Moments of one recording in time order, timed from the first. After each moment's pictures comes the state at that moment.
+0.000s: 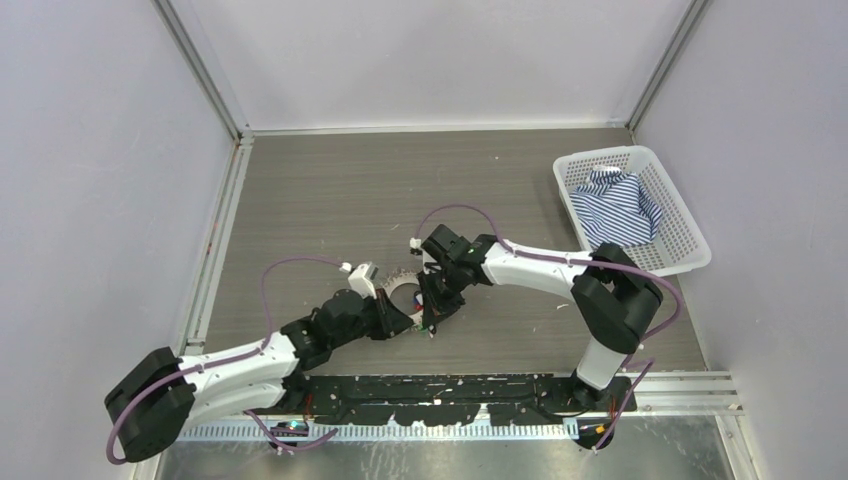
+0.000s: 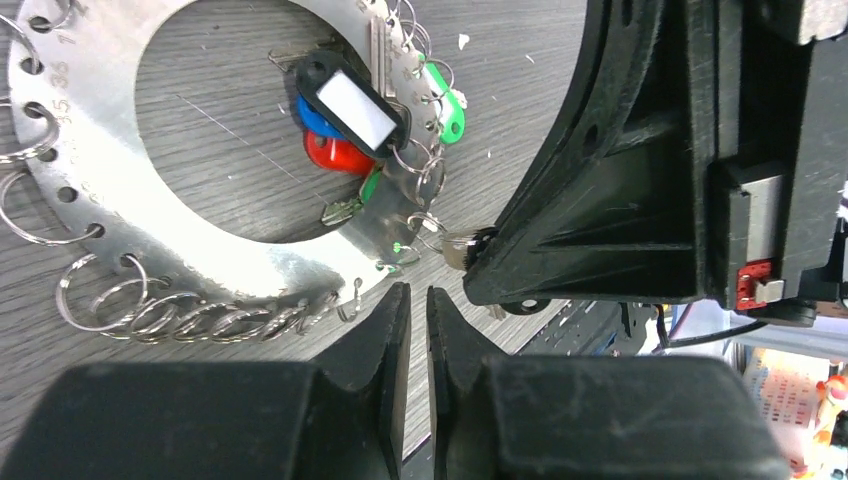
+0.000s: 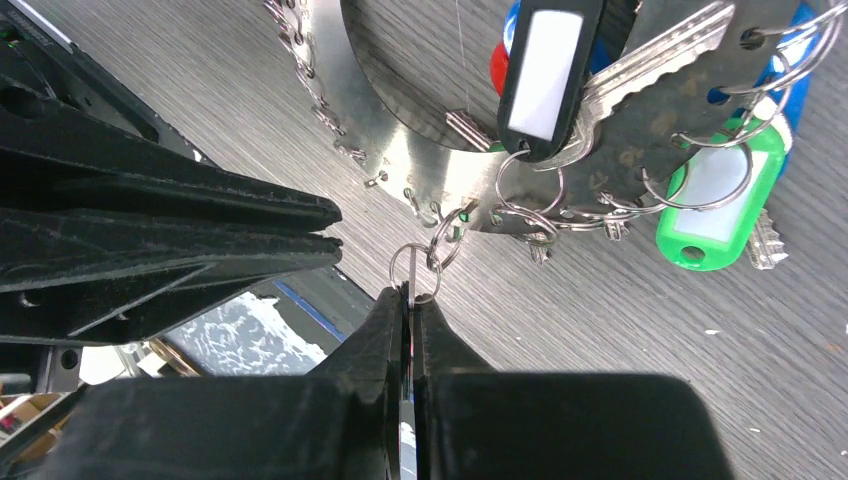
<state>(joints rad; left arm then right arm) -0.90 0.92 0.19 0.24 0.01 -0.92 0.90 1.71 1.07 -0.53 -0.41 0.54</state>
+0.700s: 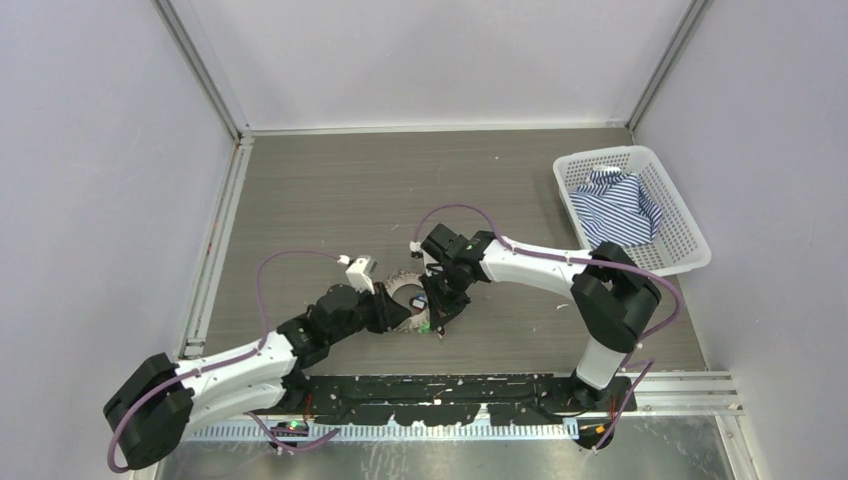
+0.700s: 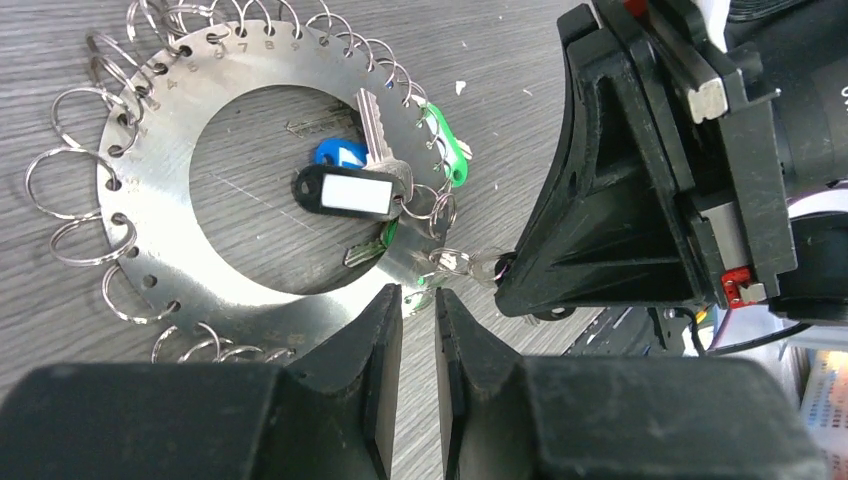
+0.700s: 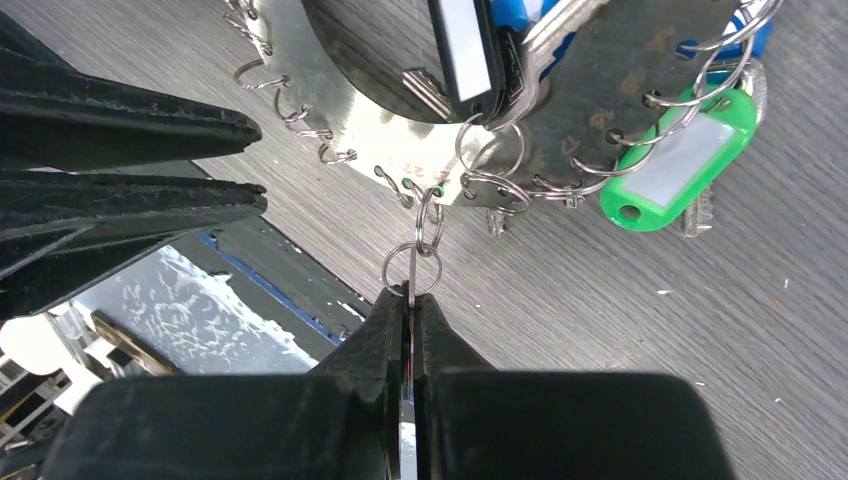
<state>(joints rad) -0.85 0.87 0.19 0.25 0.00 -0.78 0.90 1.72 1.13 -0.66 -0.38 0.45</state>
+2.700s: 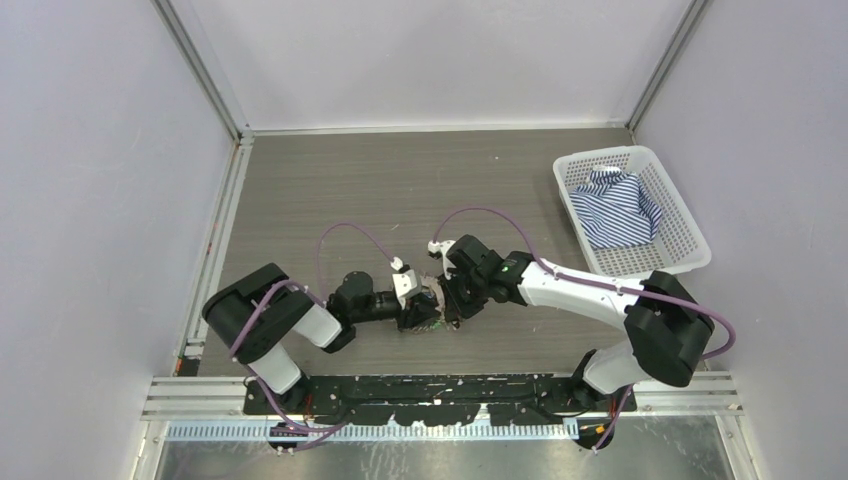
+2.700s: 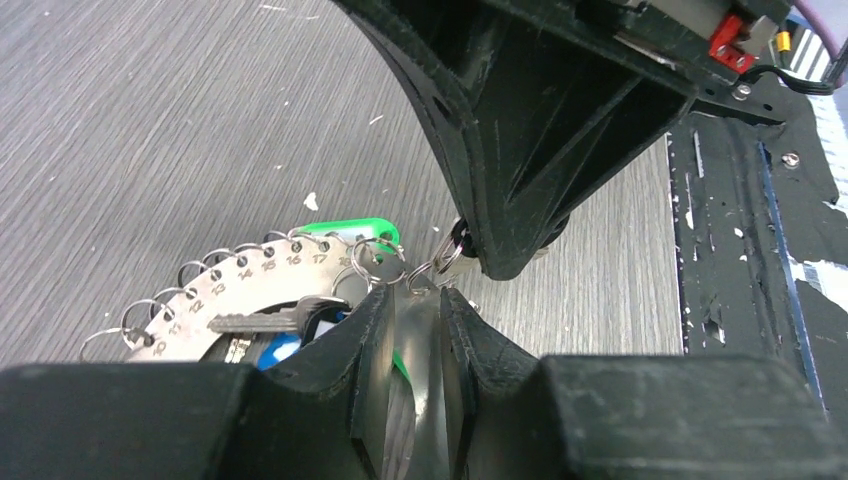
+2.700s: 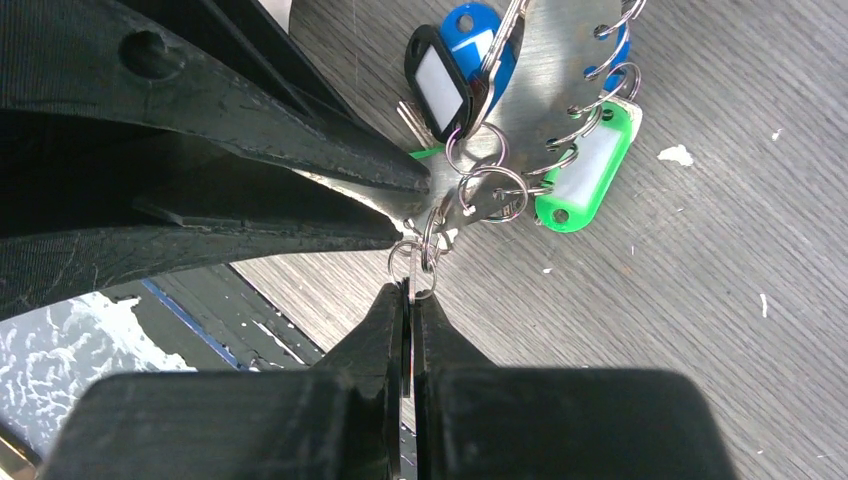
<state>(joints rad) -0.77 1.60 0.24 1.16 0.57 0.01 0.90 1.45 0.86 -0.44 -0.20 0.35</state>
